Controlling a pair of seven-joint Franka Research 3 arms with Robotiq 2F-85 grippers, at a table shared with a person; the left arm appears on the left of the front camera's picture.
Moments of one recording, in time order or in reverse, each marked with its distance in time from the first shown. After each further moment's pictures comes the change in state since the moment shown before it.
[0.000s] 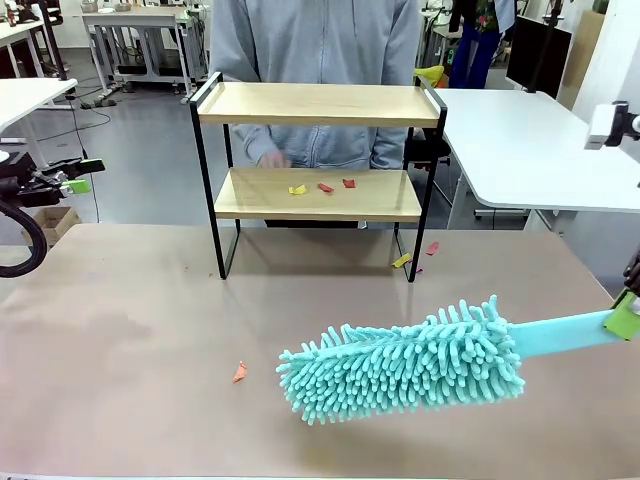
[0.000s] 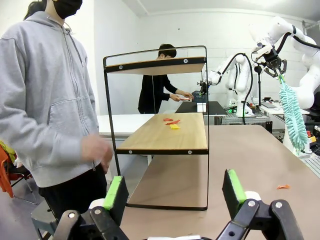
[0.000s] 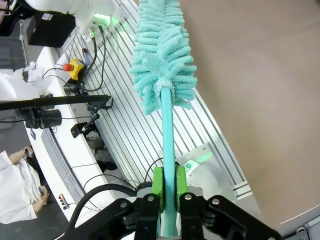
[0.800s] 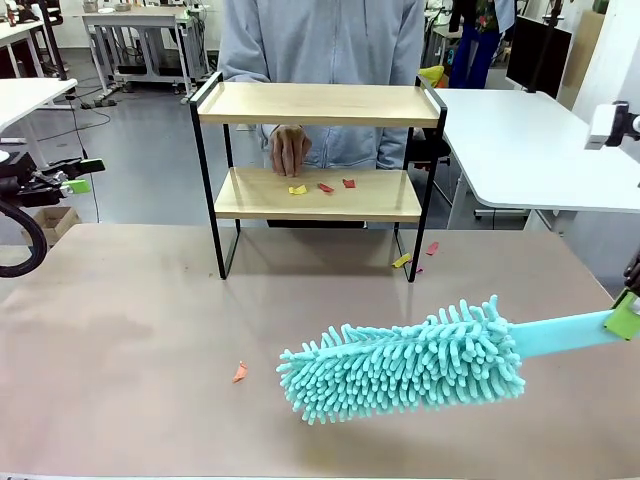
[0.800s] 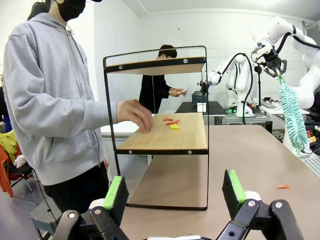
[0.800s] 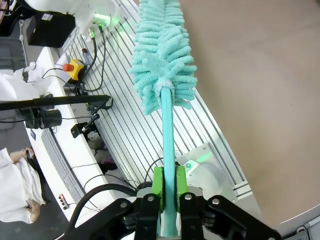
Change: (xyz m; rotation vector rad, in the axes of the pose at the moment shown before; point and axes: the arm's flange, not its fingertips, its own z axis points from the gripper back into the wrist) left arm 0.000 0.000 0.000 0.000 0.000 0.000; right arm 0.000 0.000 0.000 0.000 0.000 -0.002
